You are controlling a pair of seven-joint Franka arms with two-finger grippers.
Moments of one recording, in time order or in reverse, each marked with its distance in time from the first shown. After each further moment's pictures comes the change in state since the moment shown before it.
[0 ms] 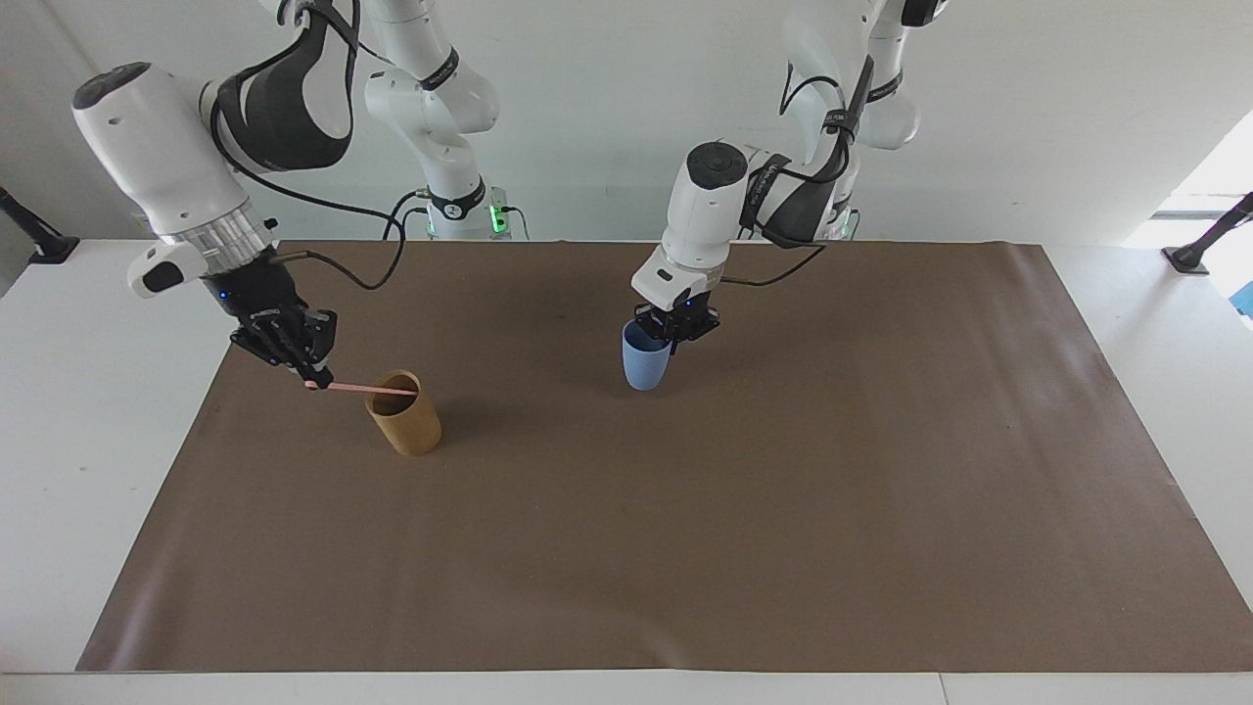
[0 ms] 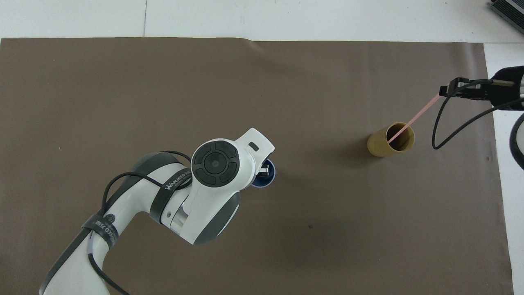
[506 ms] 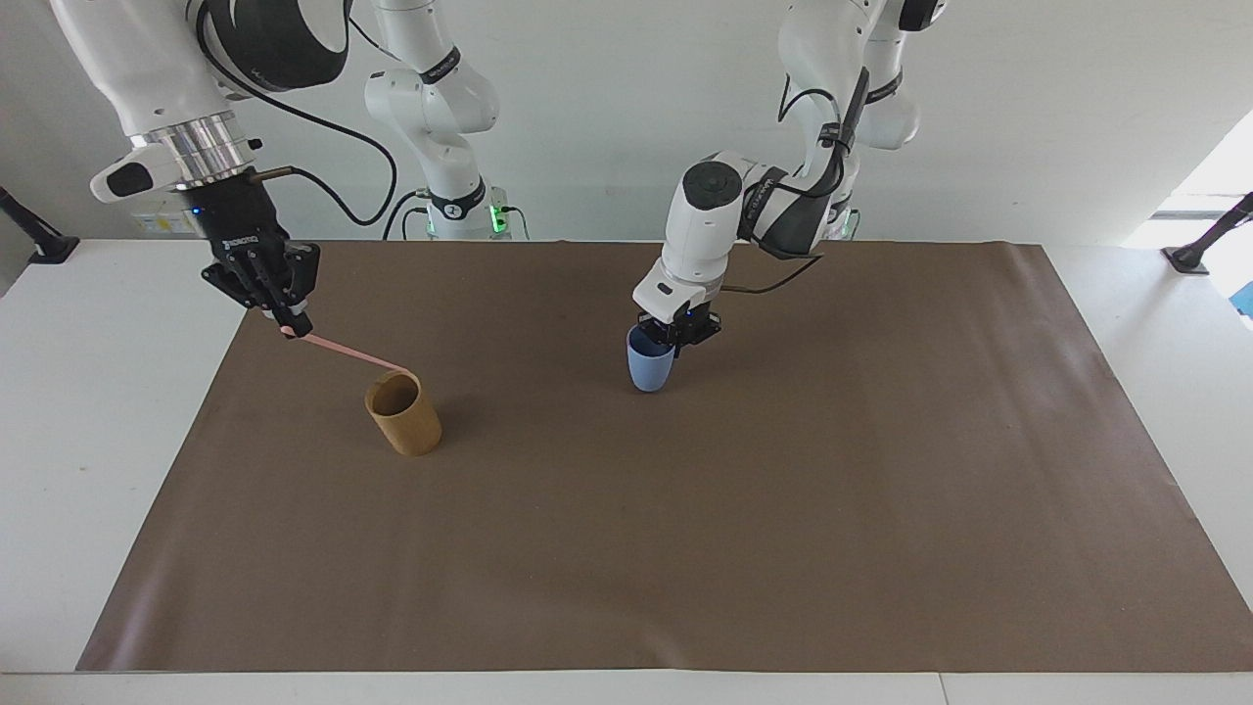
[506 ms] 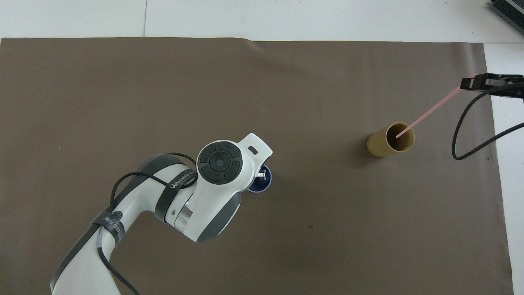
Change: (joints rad) left arm -0.001 0.024 0.000 -0.026 -0.001 -0.013 -0.003; right arm 0.006 -0.087 0.005 0.002 0.000 -0.006 0.000
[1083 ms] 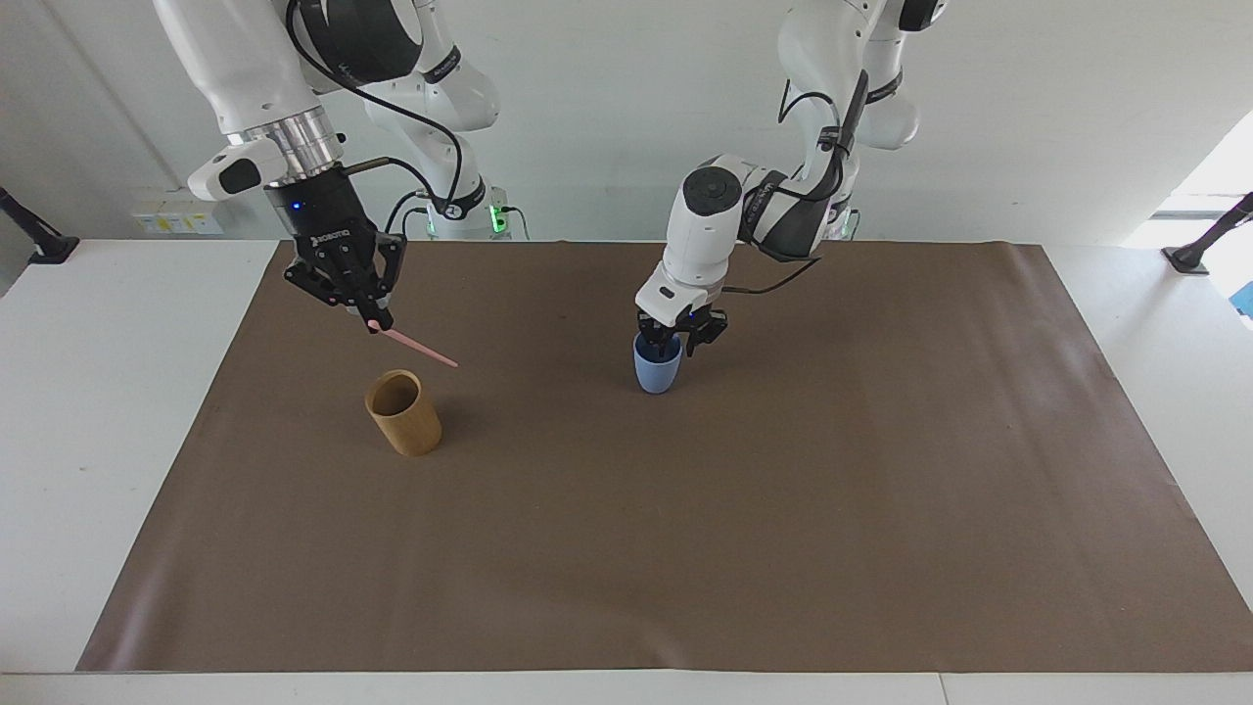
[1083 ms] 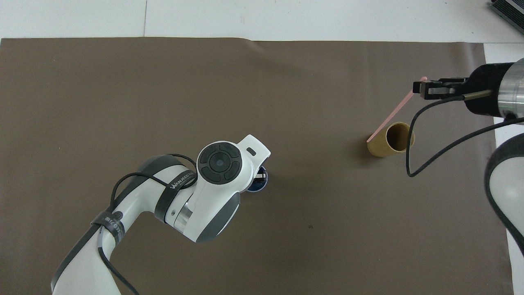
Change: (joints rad) left arm 0.000 0.000 0.005 -0.007 0.000 -0.016 -0.016; right arm 0.146 0.000 0.031 0.001 -0.044 0.017 -0.022
